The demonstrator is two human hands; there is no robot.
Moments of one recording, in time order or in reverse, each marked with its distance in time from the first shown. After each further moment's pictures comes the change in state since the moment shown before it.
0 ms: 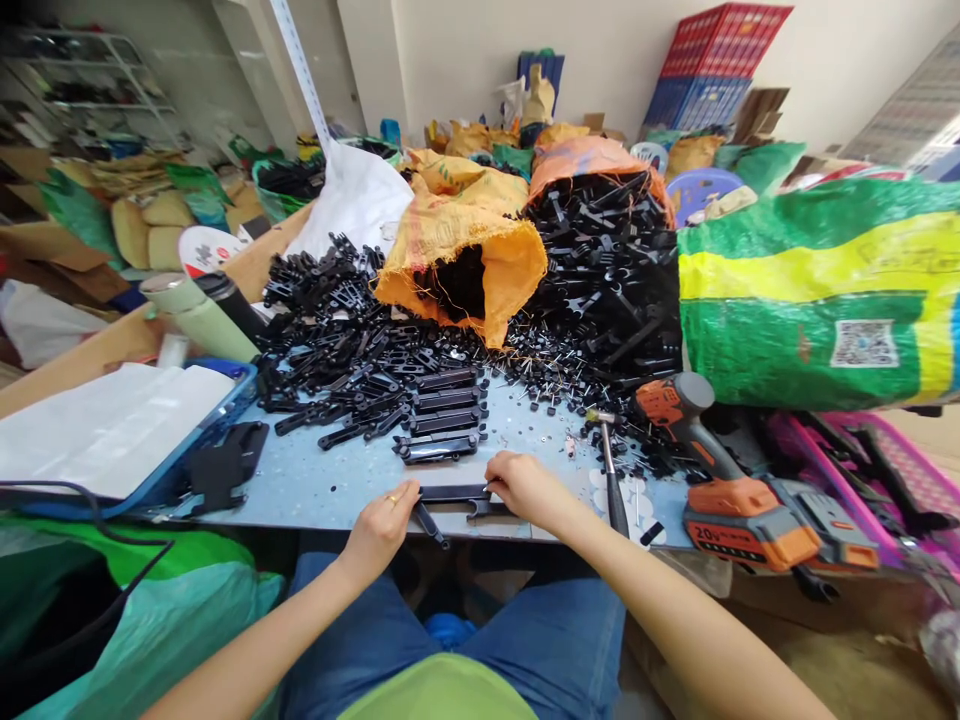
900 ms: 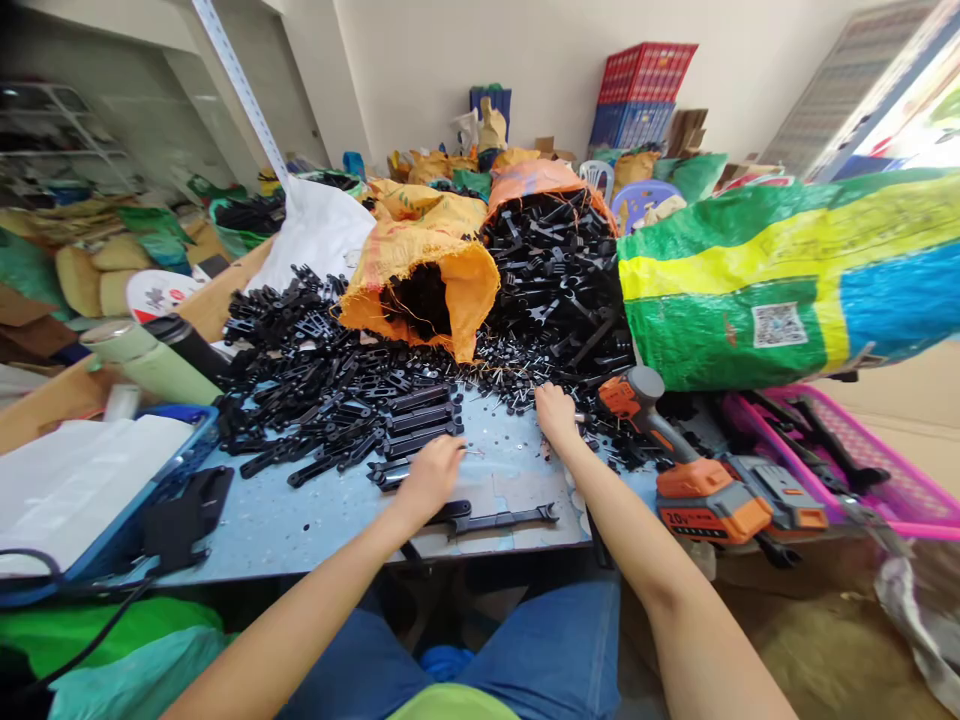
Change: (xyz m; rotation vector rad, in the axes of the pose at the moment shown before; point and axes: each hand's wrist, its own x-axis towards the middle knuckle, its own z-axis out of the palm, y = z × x) left_hand 0.137 0.045 0.018 -0.347 -0.318 -0.124; right_hand 0.049 0.154 -0.030 -0.449 0.327 0.650
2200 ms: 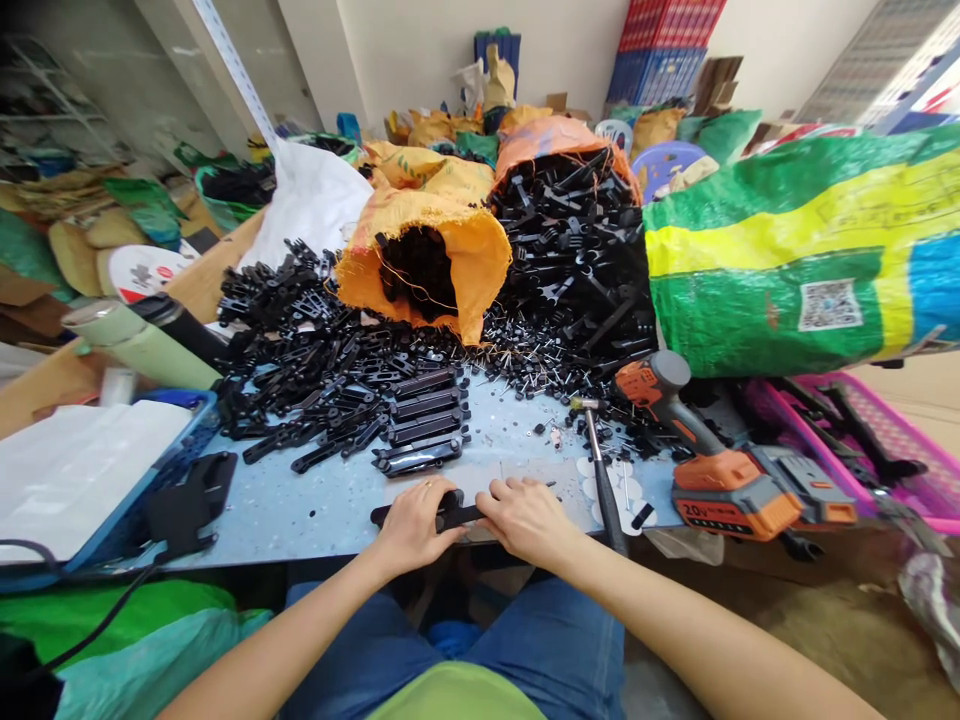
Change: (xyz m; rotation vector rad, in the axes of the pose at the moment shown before) left_hand -0.073 -0.010 0.002 -0.094 -0.140 0.017; right_hand -0.161 -0.067 -0.051 -0.026 -0.187 -0.767
